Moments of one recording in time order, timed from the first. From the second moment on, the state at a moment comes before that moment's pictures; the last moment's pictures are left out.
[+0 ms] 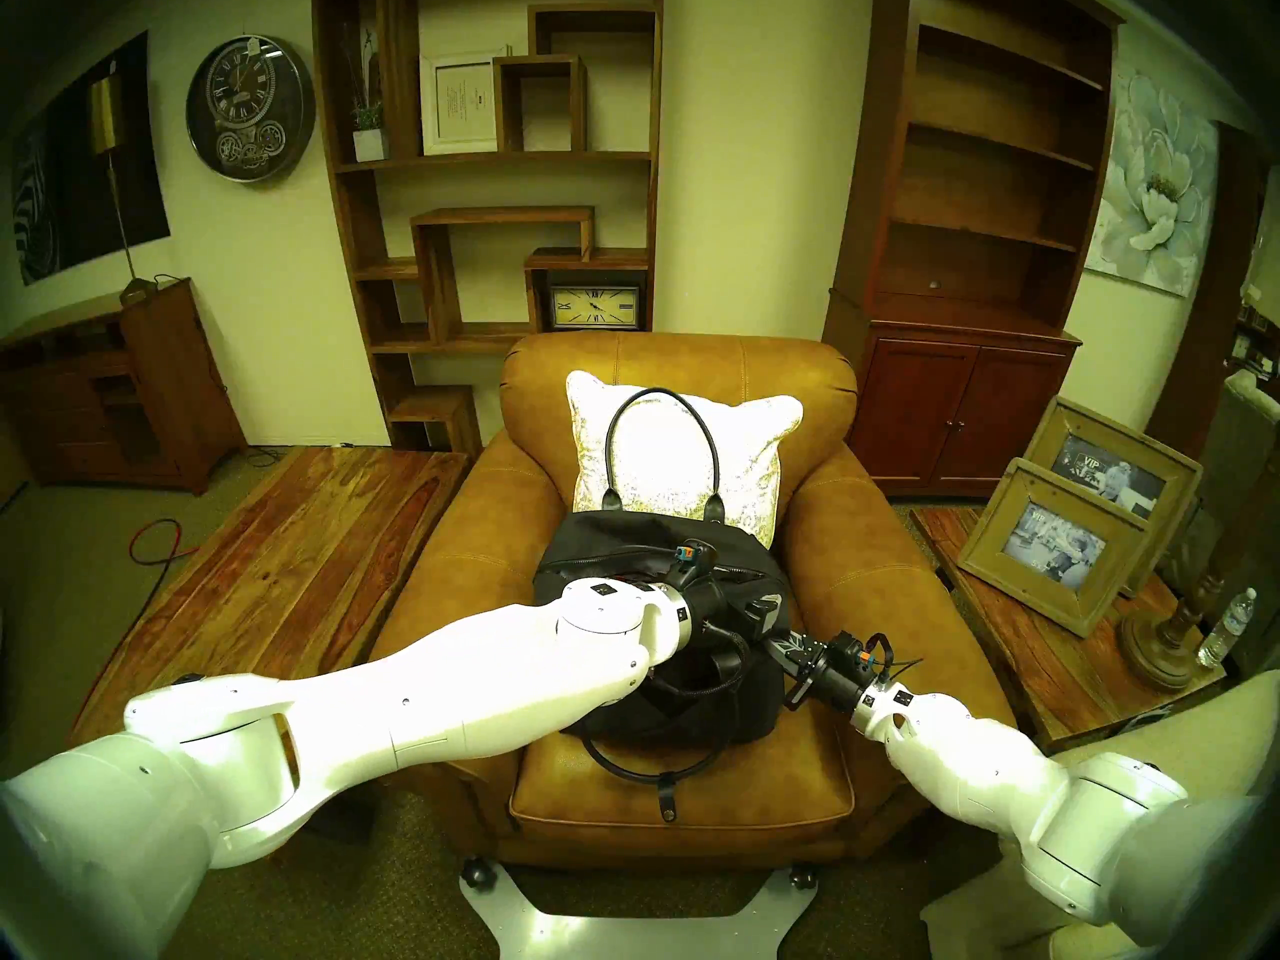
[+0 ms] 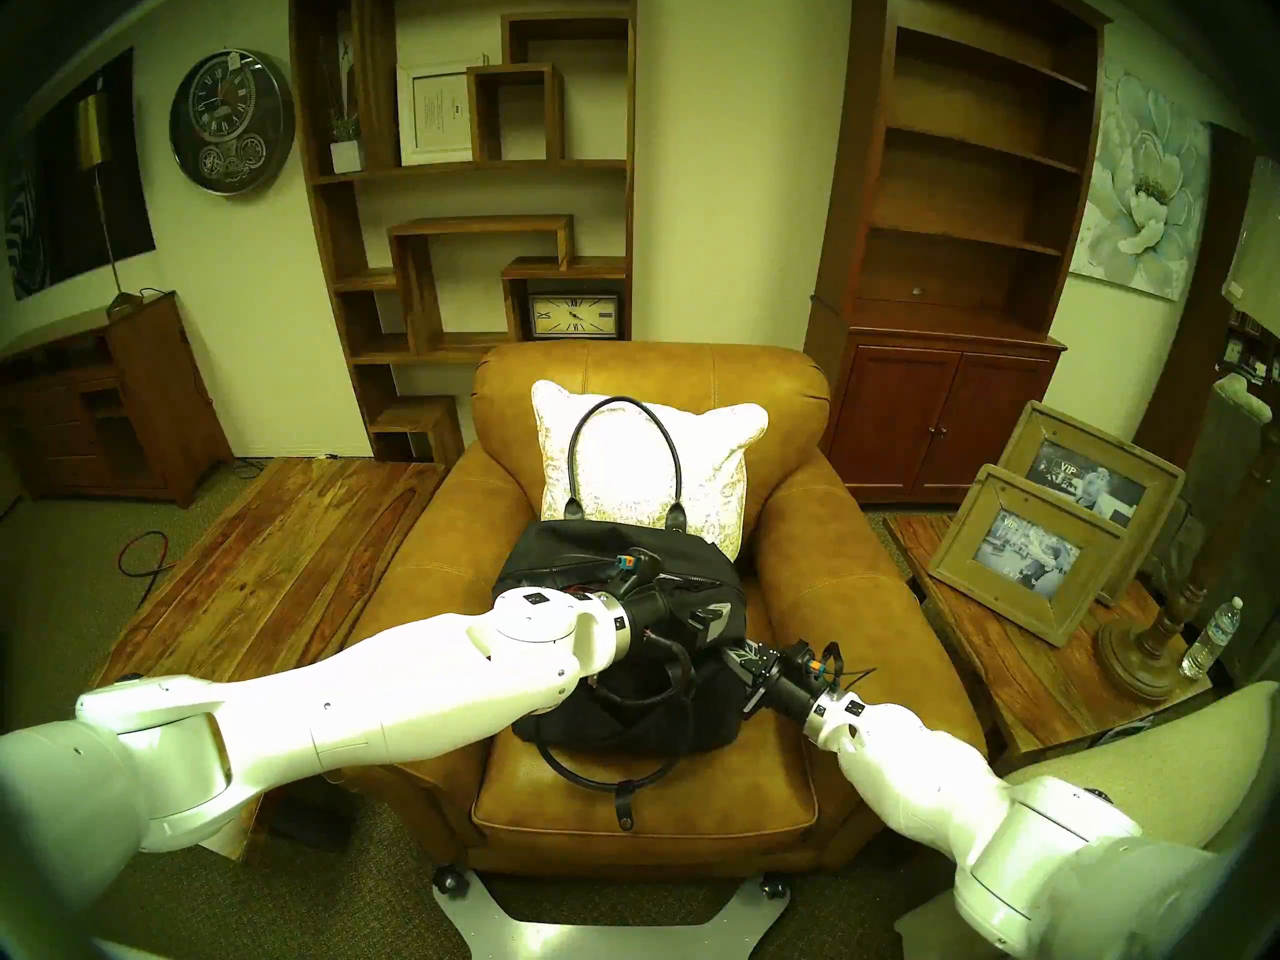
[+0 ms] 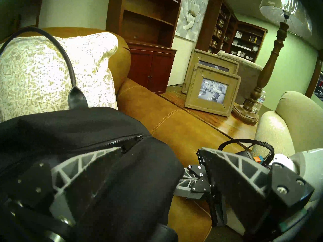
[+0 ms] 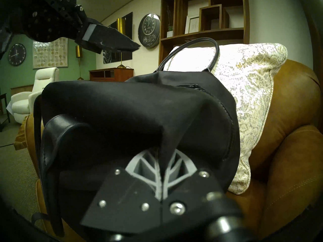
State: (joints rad) left arm 0.83 -1.18 -0.28 -1.36 -1.11 0.12 0.11; right arm -1.09 -1.10 0.70 -0.52 0.86 -0.76 0.72
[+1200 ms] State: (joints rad) left arm 0.72 -1.55 -0.24 -0.75 -1.23 0.11 0.06; right arm -1.09 -1.10 0.70 -0.51 0.84 -0.77 0.72
